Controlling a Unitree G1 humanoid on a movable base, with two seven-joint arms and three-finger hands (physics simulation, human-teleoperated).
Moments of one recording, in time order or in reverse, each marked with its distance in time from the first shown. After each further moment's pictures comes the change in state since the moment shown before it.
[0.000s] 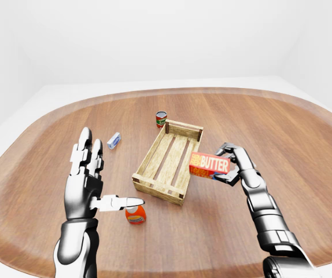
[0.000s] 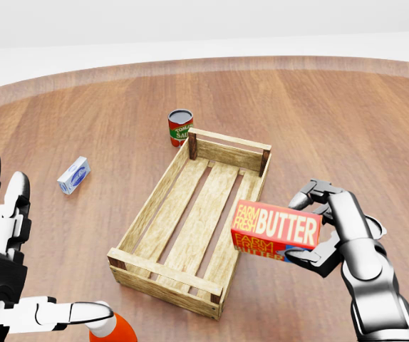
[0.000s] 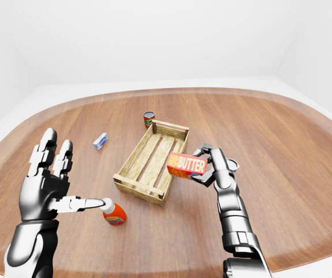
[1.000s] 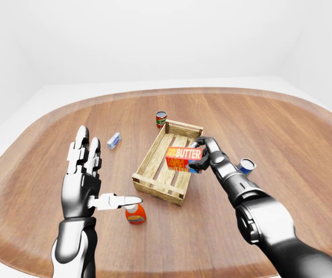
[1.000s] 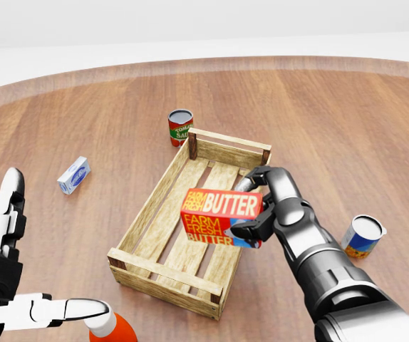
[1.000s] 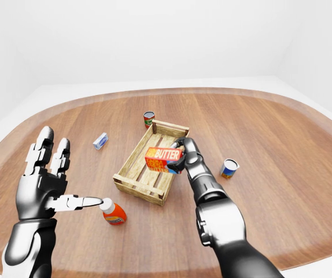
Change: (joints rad) left arm -0.016 0.003 0.020 0.001 -0.013 0.000 -0.004; right arm -0.553 0.116 0.102 0.810 0.033 0.000 -0.165
